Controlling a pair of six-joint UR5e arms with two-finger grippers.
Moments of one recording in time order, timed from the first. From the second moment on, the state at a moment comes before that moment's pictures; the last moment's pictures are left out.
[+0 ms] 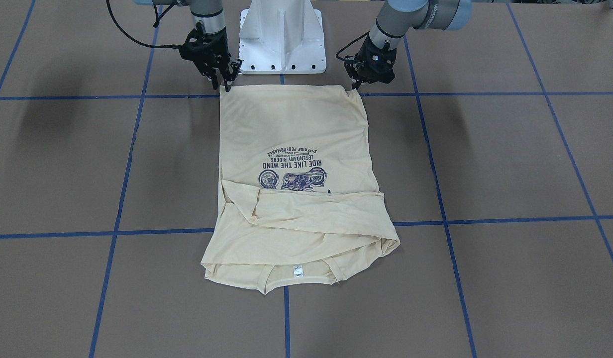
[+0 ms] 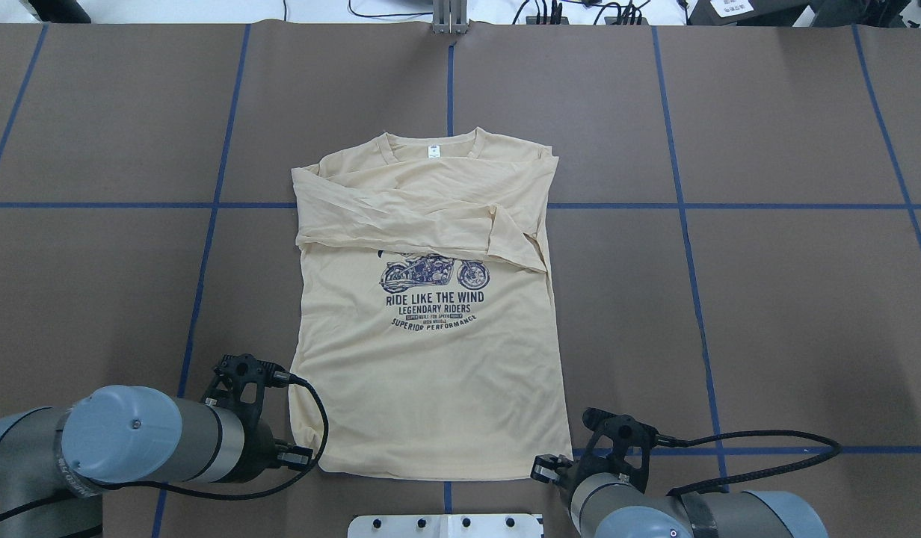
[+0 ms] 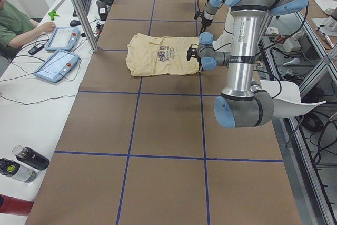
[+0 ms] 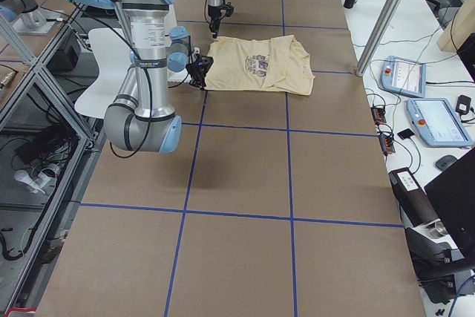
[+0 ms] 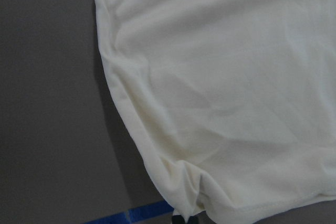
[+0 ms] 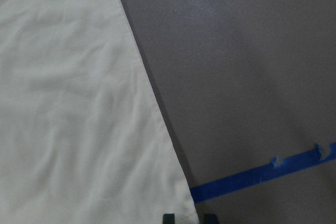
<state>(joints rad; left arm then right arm) -0.22 -1.69 -2.03 -1.99 -1.78 -1.26 -0.02 -1.35 2.05 -1.51 1.32 1.91</state>
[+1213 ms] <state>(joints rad) -0.31 -1.64 -2.56 -1.71 -2.13 -1.26 0.12 -1.39 2.64 -1.84 1.57 1.94</state>
